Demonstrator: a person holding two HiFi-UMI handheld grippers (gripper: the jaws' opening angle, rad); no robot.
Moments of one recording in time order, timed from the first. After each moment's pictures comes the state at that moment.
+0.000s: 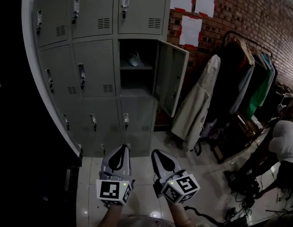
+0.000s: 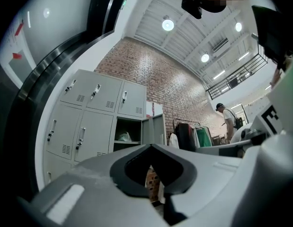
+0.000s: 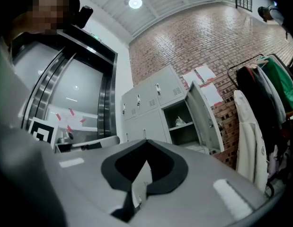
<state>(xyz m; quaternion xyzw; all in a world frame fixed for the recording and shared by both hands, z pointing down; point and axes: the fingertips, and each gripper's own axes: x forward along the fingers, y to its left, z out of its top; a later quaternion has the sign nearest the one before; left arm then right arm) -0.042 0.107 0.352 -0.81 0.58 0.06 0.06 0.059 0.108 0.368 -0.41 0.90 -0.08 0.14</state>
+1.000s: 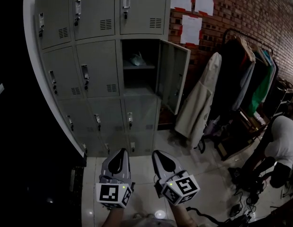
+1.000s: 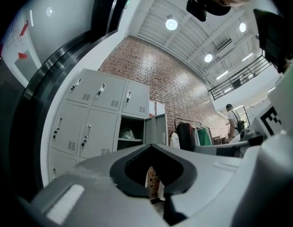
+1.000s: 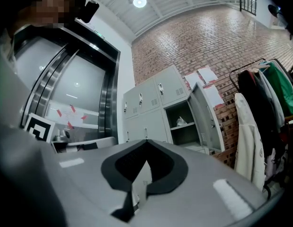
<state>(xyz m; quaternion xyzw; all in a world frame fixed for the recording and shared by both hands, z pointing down) -0.062 0.133 0.358 -0.80 0.59 0.07 0.04 0.044 0.128 0.369 -0.42 0.90 -0.06 0.12</state>
